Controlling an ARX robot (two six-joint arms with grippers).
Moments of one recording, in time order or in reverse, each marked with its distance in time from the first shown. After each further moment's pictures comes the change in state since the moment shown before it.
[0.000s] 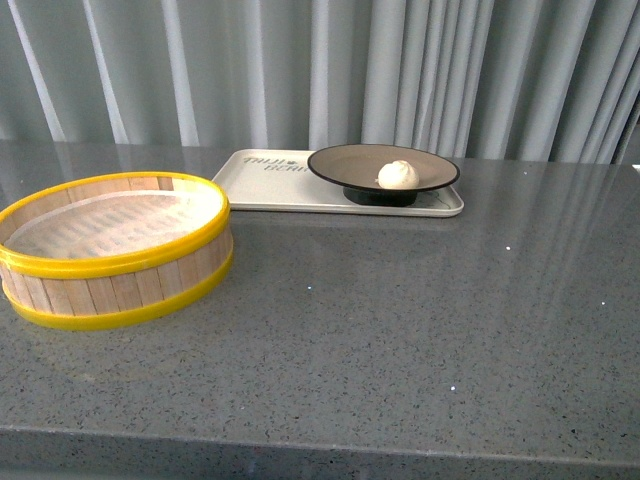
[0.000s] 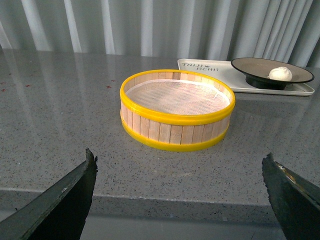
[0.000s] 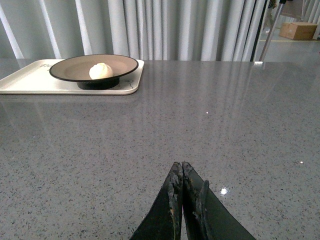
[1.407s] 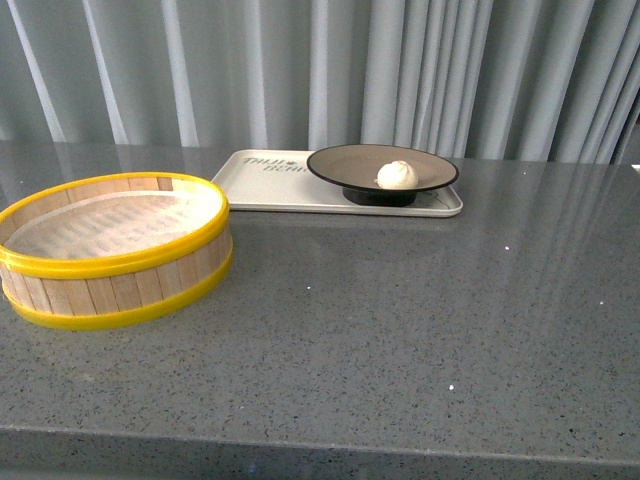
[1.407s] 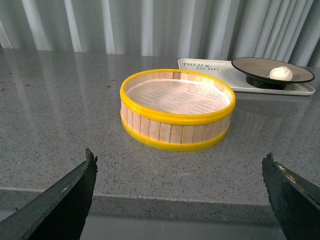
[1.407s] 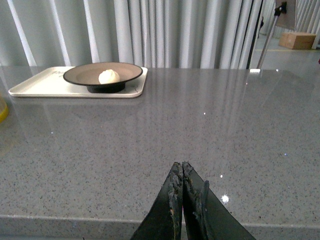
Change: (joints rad) left arm 0.000 0.000 0.000 0.000 0.000 0.000; right arm 0.000 -0.726 -0.008 -0.698 -0.003 -0.001
